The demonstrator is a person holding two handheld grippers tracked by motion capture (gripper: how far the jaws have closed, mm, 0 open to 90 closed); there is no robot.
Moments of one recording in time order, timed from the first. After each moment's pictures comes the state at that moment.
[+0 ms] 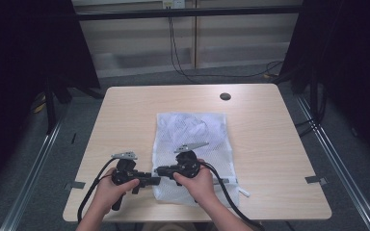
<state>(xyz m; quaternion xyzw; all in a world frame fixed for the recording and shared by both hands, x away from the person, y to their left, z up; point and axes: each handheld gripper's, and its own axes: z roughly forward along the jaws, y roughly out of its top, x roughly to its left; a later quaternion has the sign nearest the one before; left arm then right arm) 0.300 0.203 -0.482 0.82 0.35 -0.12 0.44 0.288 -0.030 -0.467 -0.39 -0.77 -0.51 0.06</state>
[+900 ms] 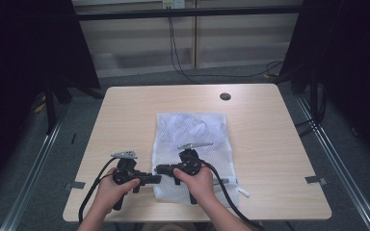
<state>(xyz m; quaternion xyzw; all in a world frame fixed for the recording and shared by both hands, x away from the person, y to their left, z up) 0.300 0.201 -0.480 0.81 0.35 -0.13 0.46 0.289 -0.032 -0.470 -0.45 -0.72 -0.53 0.10</state>
